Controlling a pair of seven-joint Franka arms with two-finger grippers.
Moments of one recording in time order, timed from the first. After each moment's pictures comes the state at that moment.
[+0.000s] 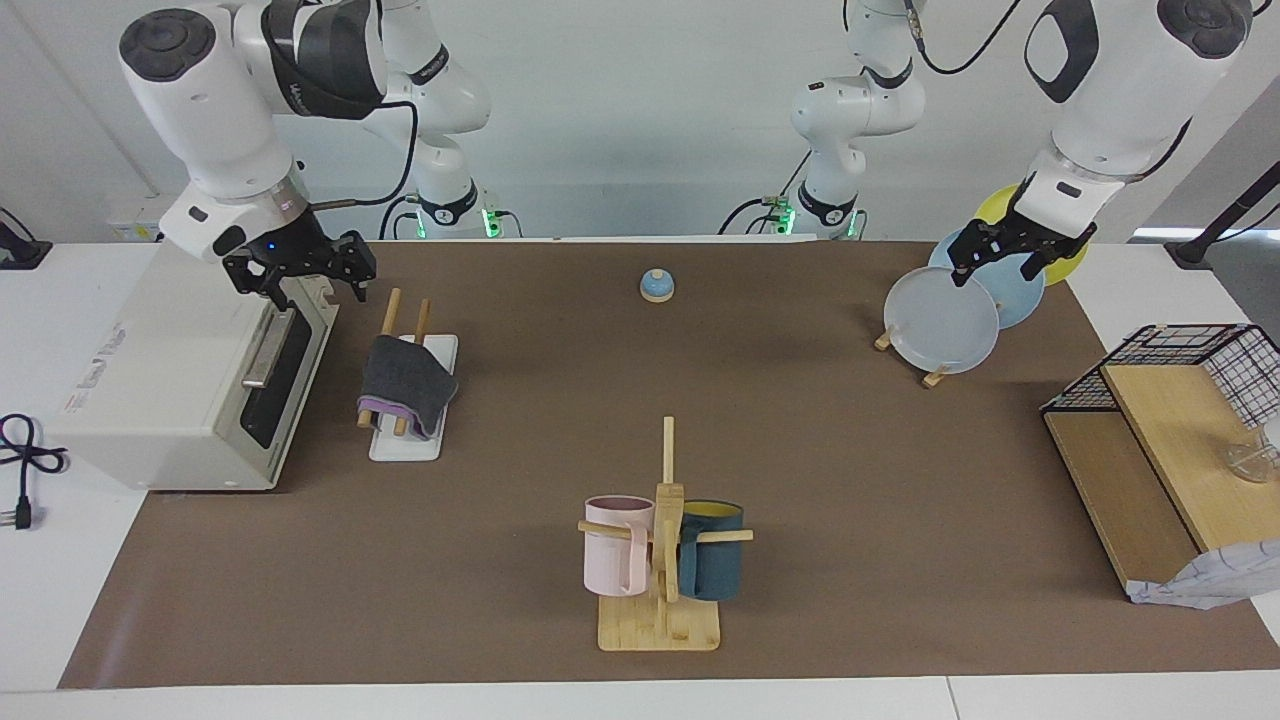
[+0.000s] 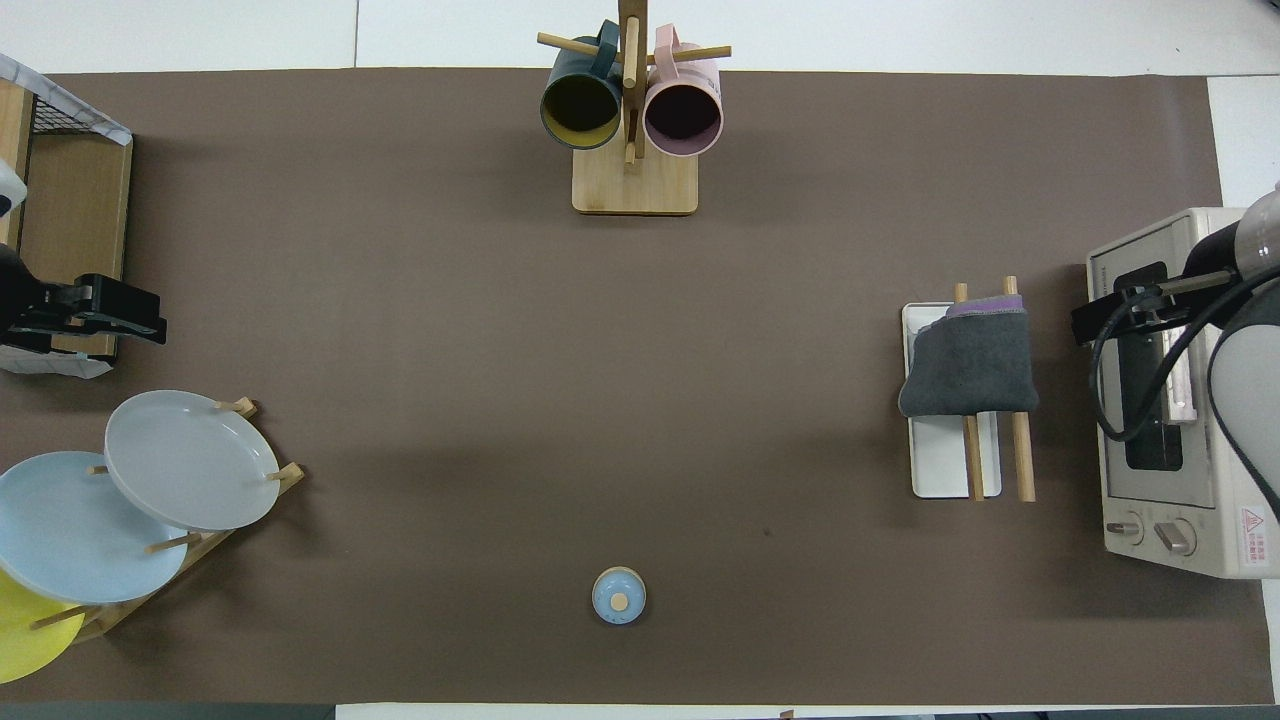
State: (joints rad) left arm 0.03 -0.03 -0.09 -1.66 0.01 1.57 -0.06; right arm 0.02 -0.01 -0.01 -1.68 -0.06 1.60 -0.12
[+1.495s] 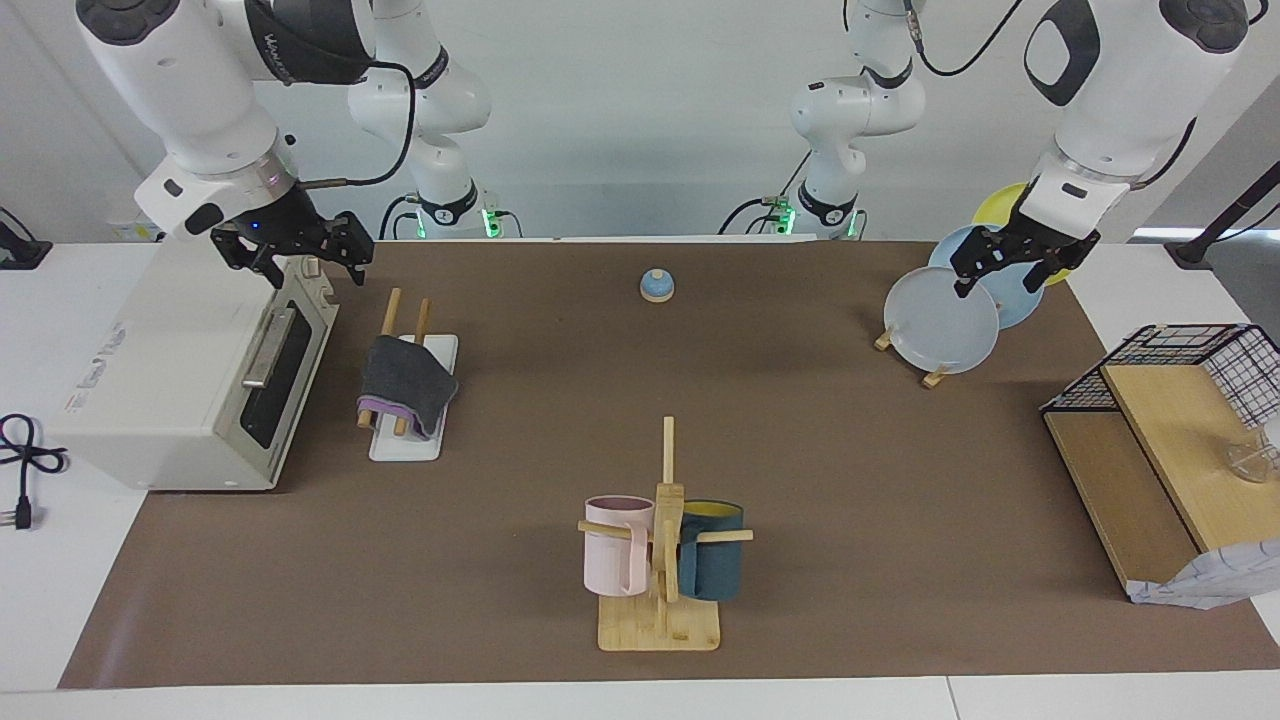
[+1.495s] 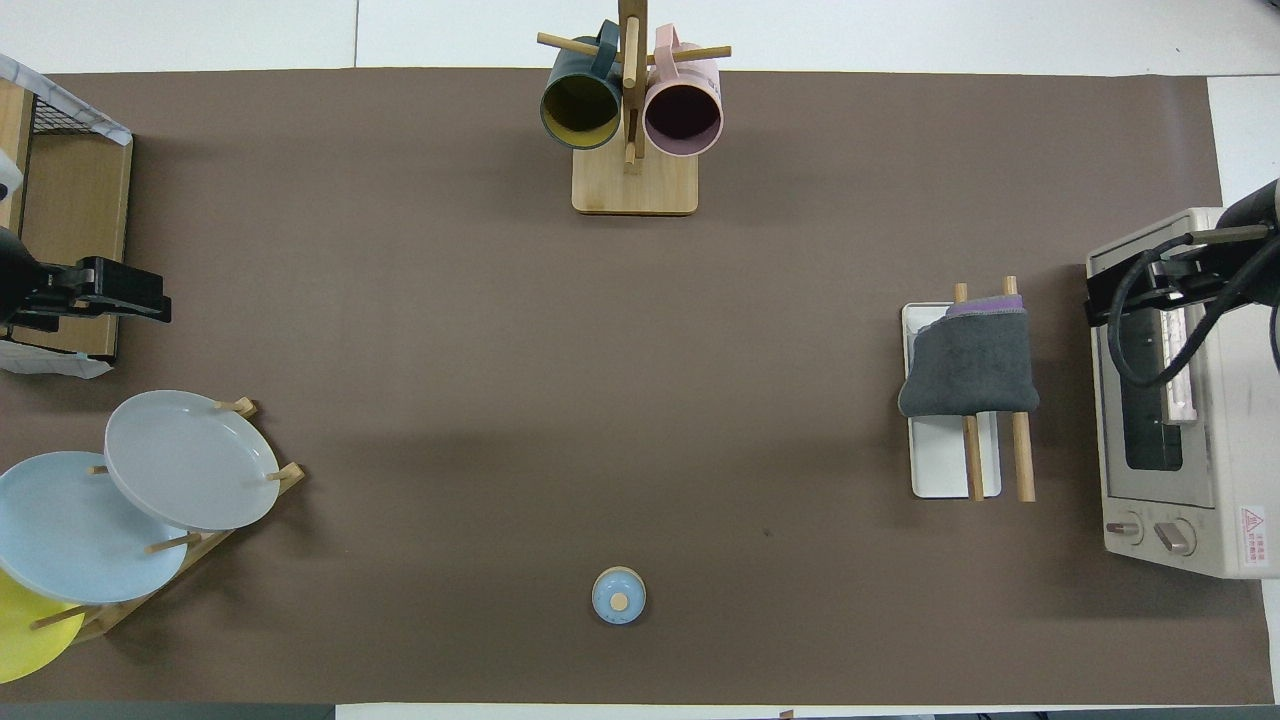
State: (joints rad) left arm 0.03 -0.03 -0.09 -1.67 0.00 1.63 -0.05; right arm 0.05 0.07 -0.04 -1.49 -0.03 1.44 -0.04
